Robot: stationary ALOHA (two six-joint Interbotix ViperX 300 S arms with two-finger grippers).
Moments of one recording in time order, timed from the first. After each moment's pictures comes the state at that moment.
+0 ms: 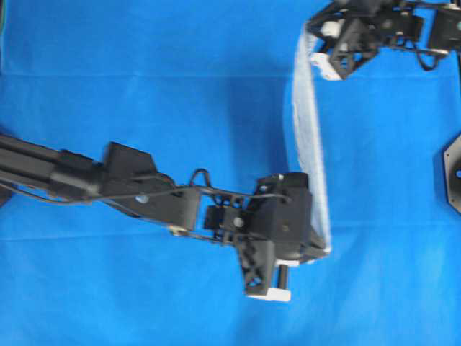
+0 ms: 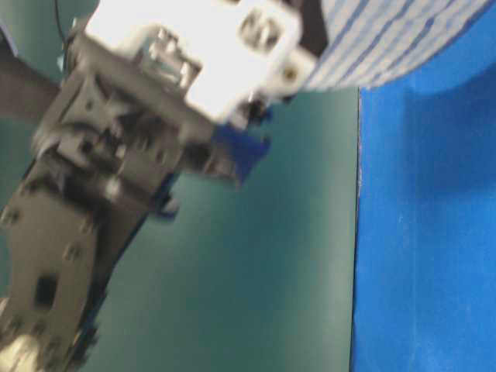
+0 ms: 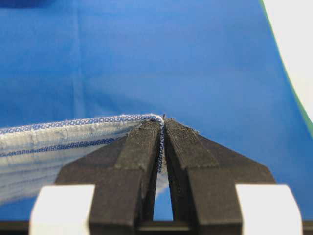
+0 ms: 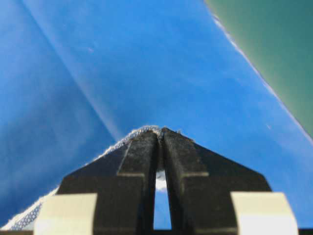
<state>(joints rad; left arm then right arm) -0.21 0.35 0.07 -0.02 0.07 -0.08 -0.47 -0.31 0.72 -0.49 0.34 0.55</state>
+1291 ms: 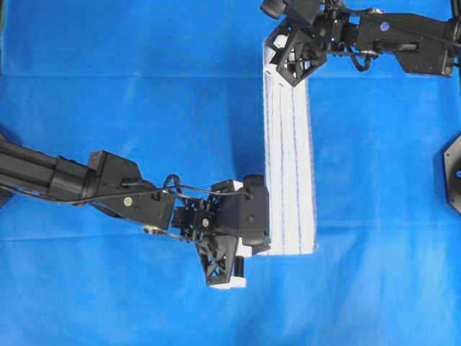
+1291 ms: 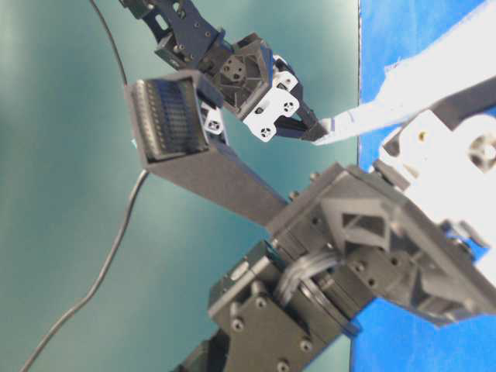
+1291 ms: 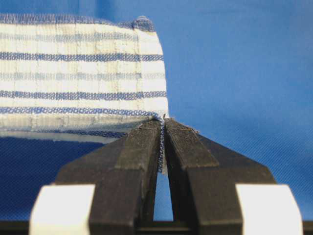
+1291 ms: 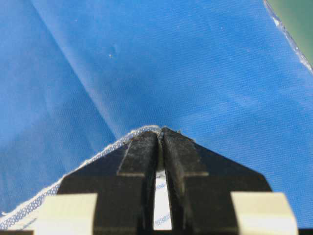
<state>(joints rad) -0.22 0.33 0.35 -0.03 0.02 -0.22 -0.44 0.04 0.53 -0.47 0.28 0.55</state>
